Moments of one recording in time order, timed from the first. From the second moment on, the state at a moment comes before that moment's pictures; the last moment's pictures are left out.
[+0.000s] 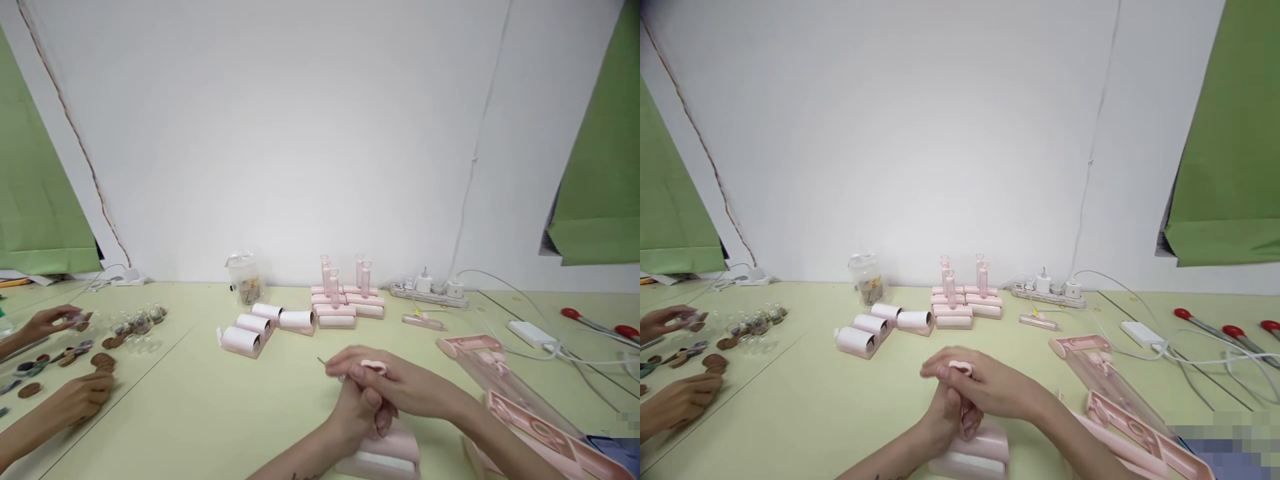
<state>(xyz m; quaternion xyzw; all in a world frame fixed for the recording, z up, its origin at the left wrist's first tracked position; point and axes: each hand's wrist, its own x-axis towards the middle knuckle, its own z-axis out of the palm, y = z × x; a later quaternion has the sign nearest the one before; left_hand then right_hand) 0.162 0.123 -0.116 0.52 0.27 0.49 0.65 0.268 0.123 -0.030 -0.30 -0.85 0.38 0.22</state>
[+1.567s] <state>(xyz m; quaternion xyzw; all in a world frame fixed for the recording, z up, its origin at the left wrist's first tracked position) 0.166 0.127 -0.128 0.46 0.22 0.46 0.72 0.263 0.118 -0.046 -0.37 -0.73 0.53 0.22</state>
